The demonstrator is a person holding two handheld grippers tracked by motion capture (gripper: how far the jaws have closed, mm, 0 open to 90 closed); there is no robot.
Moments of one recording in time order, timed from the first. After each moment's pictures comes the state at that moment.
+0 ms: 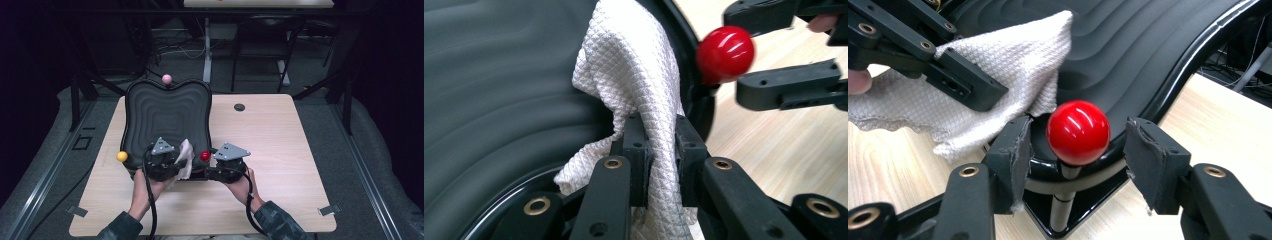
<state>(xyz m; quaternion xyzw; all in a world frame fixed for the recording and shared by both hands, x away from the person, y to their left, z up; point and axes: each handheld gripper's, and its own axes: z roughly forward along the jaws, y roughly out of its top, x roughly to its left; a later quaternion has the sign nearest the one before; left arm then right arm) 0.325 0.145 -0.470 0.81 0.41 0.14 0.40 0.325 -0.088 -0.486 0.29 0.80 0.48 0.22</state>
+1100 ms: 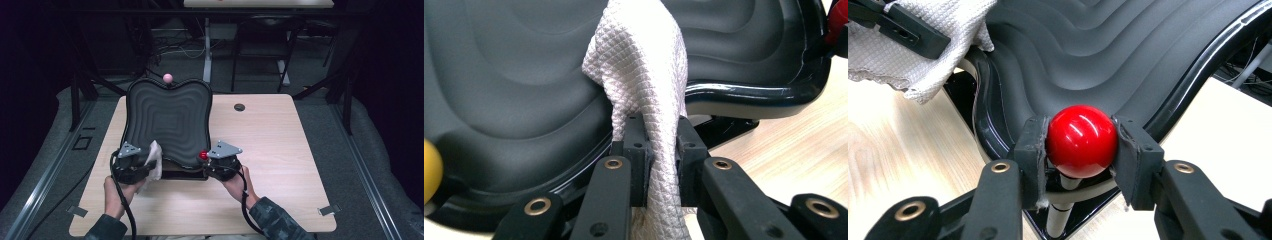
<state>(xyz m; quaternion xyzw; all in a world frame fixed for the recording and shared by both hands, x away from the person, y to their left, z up) 0.317 0.217 -0.480 0.77 0.48 0.17 0.38 0.333 -0.075 -0.490 0.28 0.81 0.46 0.23</state>
